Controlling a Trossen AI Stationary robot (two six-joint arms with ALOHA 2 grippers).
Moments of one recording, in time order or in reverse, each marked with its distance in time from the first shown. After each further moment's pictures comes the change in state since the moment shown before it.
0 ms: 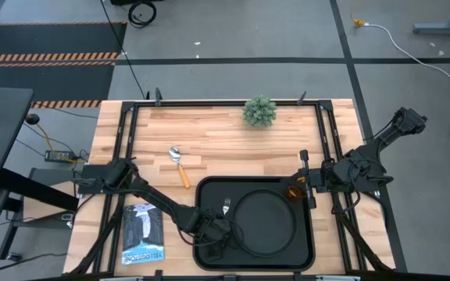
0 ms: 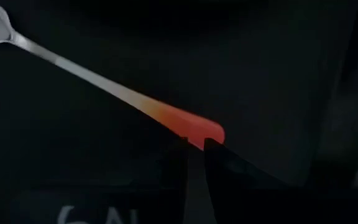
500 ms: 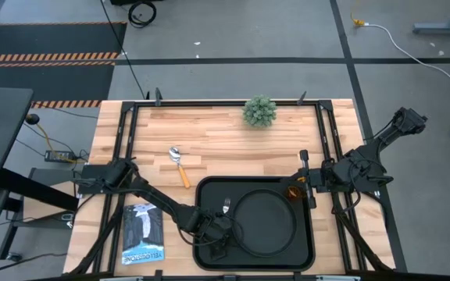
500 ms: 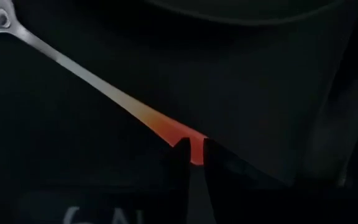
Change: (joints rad) left arm 0.005 0.000 0.000 0.035 -0.003 -0.137; right arm 0.000 0.000 0.000 0.004 0.000 0.000
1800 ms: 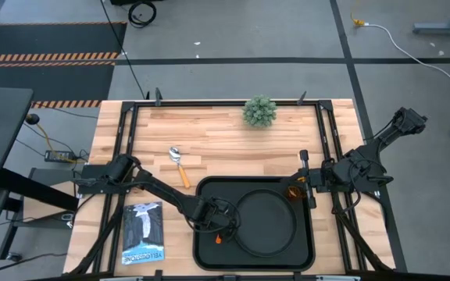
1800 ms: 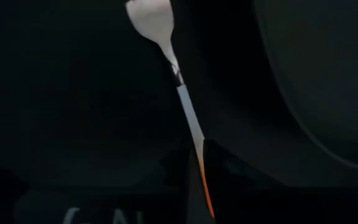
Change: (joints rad) left arm 0.086 -0.001 0.009 -0.076 -0.018 -0.498; right arm 0.000 0.000 0.000 0.000 0.000 0.000
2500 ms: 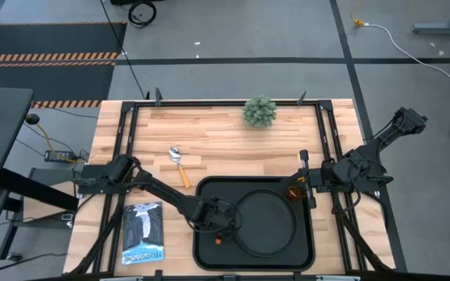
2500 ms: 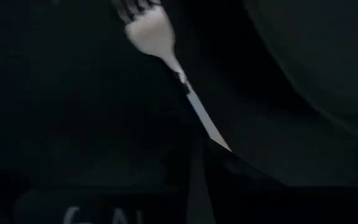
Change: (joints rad) left arm -0.010 0.000 0.000 -0.039 -0.031 0.223; right arm 0.000 0.000 0.000 0.000 0.000 0.000
